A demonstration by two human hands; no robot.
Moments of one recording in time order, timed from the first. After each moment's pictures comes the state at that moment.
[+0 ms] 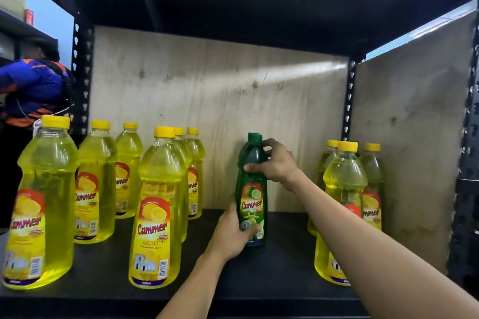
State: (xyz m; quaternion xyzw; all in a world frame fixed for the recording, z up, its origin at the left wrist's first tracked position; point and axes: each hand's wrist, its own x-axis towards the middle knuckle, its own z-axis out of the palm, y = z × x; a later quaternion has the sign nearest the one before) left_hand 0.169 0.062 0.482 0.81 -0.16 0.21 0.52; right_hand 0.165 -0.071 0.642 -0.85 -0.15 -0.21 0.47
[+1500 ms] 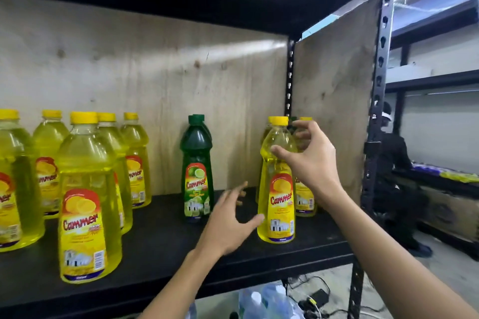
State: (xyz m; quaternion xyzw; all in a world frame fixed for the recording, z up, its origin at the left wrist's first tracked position) left_hand 0.113 -0.028 0.485 0.83 -0.27 0.23 0.43; right_hand 0.043 -0.203 0.614 -0.77 -0.04 -0.47 0.42
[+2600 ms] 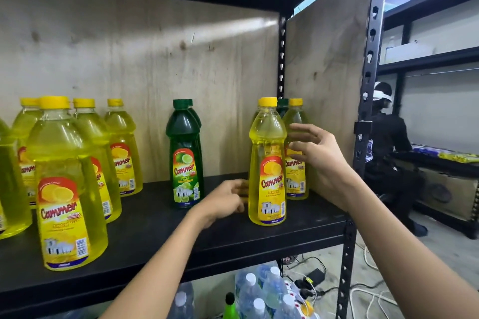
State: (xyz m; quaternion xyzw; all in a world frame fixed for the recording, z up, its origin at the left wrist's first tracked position) left_hand 0.129 -0.051 0.510 0.82 -0.22 -0.08 0.53; right_hand 0.083 -0.274 0.583 -0.73 -0.05 -0.30 0.62
